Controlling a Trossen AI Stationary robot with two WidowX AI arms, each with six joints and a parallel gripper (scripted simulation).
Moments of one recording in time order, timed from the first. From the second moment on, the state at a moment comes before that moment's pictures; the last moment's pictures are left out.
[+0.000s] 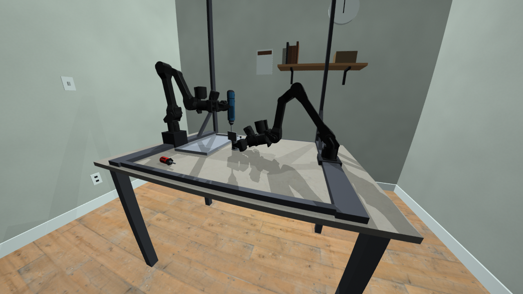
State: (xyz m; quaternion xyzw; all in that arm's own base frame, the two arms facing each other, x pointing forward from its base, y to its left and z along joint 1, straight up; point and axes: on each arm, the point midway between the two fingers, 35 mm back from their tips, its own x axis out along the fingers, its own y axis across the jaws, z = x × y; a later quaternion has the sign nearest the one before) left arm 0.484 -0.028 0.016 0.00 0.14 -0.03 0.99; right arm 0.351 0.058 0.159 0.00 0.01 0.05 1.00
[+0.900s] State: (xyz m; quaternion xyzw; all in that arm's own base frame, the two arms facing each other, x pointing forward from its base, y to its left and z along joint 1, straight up) left arm 0.484 -0.028 0.016 0.00 0.14 -0.03 0.99; right arm 0.354 0.058 0.149 0.00 0.00 0.05 1.00
